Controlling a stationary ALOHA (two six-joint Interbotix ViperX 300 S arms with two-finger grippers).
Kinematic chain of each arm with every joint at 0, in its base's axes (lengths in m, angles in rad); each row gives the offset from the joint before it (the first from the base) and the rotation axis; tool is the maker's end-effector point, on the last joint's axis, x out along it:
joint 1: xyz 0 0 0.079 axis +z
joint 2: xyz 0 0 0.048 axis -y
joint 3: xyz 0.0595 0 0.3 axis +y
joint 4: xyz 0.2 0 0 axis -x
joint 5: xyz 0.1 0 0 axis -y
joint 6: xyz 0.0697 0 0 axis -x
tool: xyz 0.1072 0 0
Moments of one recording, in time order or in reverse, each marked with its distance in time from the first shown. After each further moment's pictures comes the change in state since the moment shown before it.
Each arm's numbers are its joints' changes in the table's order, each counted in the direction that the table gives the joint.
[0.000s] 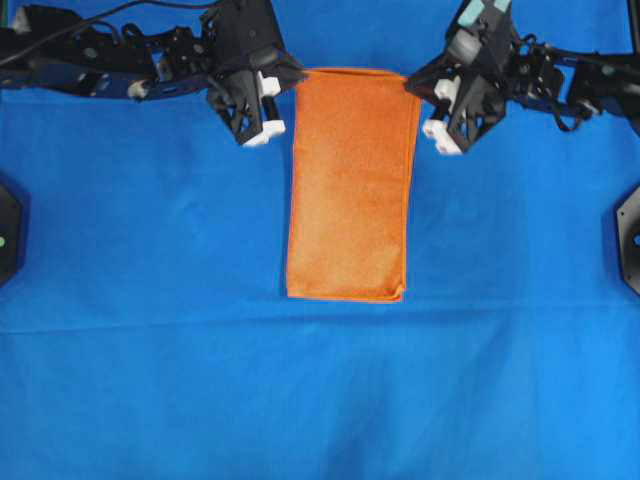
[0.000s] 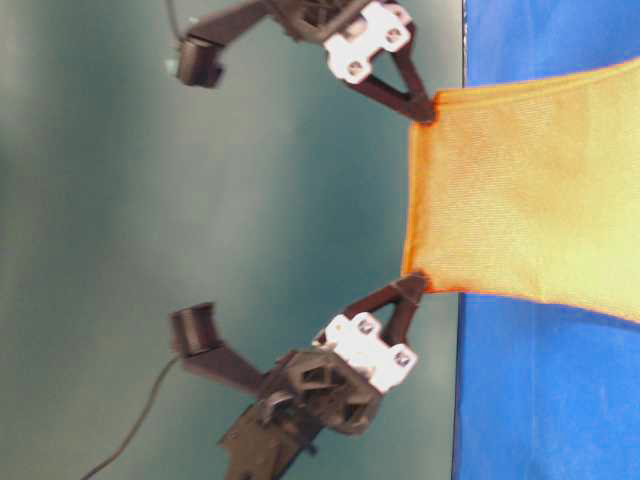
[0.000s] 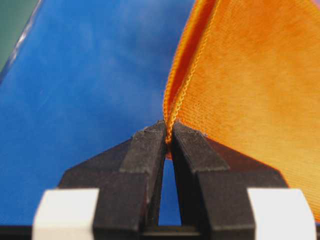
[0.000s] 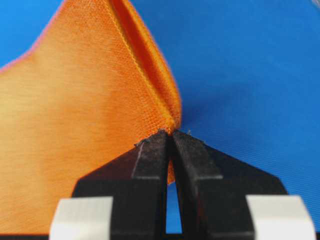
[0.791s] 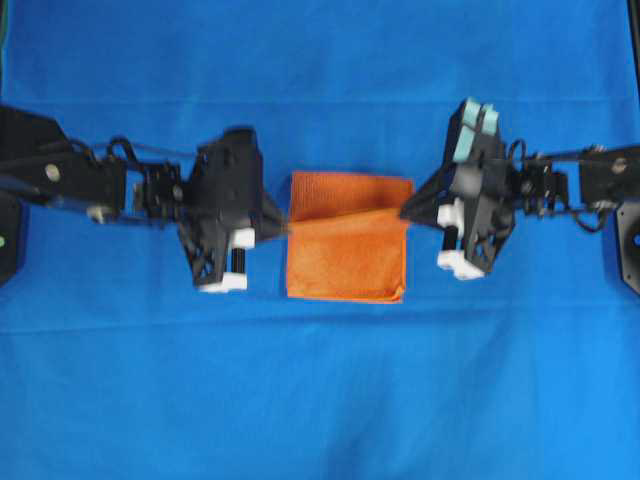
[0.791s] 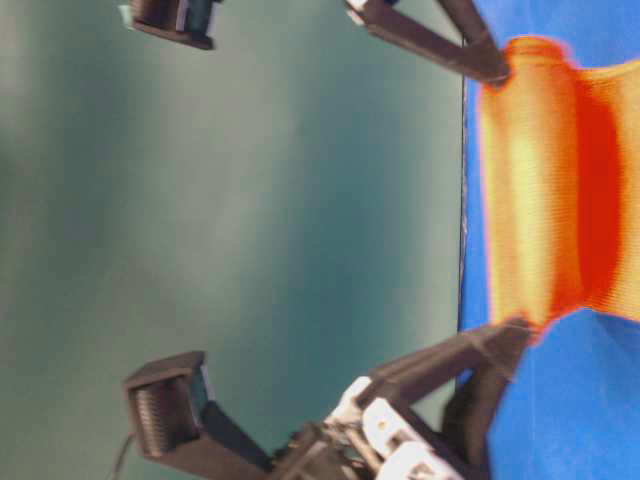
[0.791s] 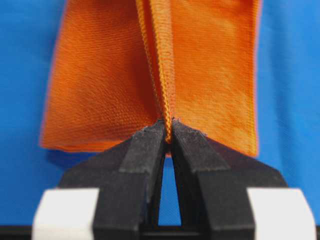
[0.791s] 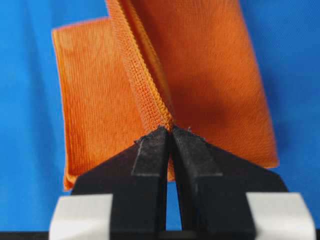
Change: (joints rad) left arm -0.368 0.074 0.129 0.002 -0.069 0.164; right arm 0.362 0.026 0.054 -0.023 -0.104 -0.146
